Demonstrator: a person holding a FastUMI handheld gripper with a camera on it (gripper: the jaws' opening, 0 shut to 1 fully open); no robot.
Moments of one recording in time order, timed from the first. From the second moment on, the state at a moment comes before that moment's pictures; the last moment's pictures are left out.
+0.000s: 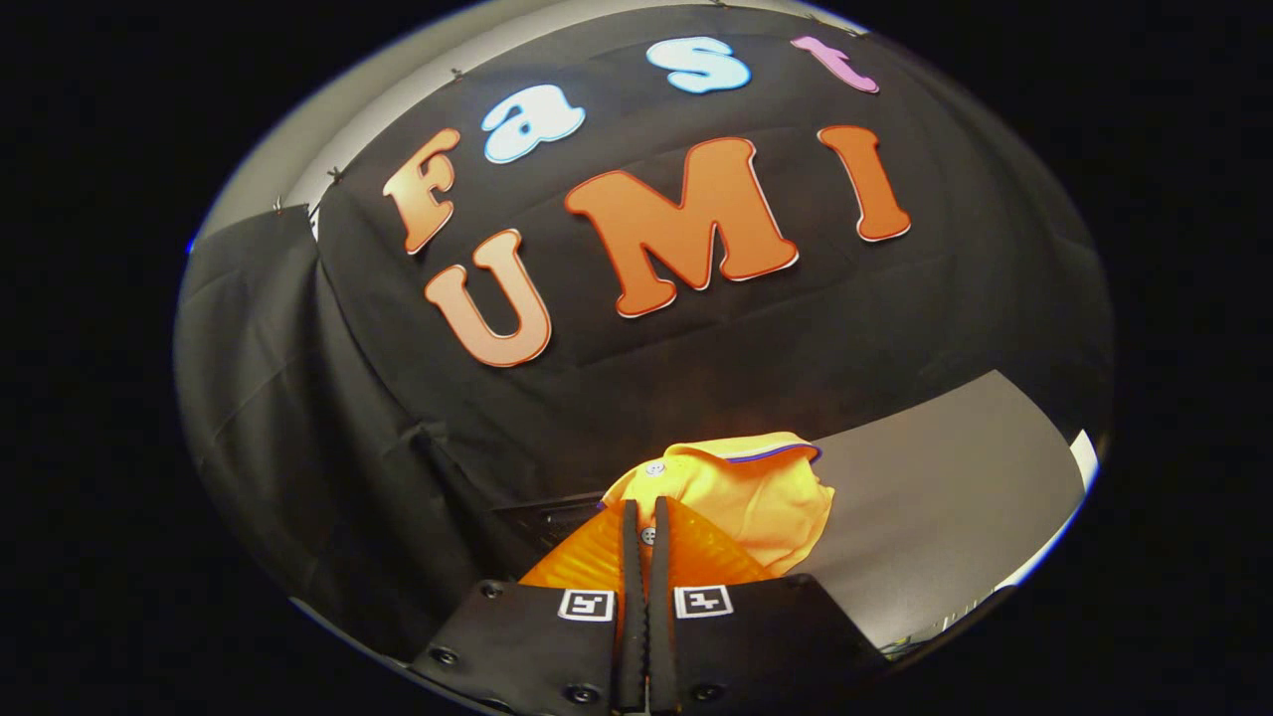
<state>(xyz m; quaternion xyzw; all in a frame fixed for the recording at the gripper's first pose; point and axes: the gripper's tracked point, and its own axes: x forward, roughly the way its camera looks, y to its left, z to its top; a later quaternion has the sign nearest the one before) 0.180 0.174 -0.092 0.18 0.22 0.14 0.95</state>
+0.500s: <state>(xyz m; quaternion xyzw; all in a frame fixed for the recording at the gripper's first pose) 0.178 0.285 -0.137 0.16 0.26 0.18 0.93</state>
